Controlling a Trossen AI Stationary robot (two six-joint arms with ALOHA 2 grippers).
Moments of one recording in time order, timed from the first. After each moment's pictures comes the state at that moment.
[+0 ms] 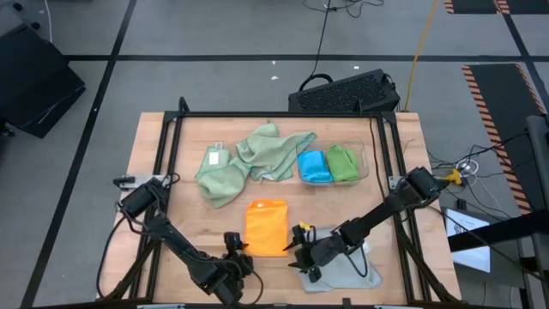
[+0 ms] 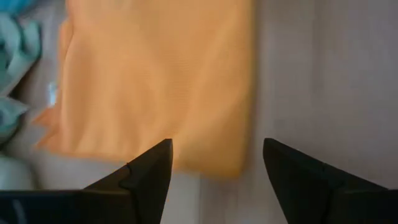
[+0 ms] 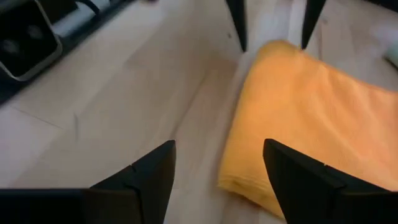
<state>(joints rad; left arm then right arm) -0.78 2.07 1.37 -0.75 -0.67 -0.71 0.57 1.93 0.88 0.44 0.28 -0.02</state>
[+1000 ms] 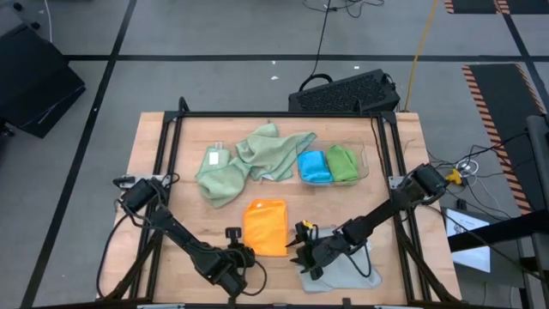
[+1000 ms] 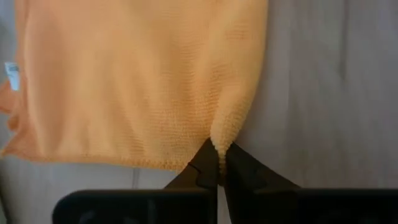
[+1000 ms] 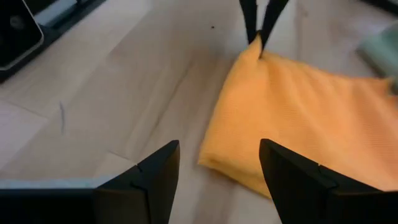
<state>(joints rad) -0.73 2.03 1.29 -0.68 -0.53 -0.69 0.58 1.87 0.89 0.31 0.35 -0.01</state>
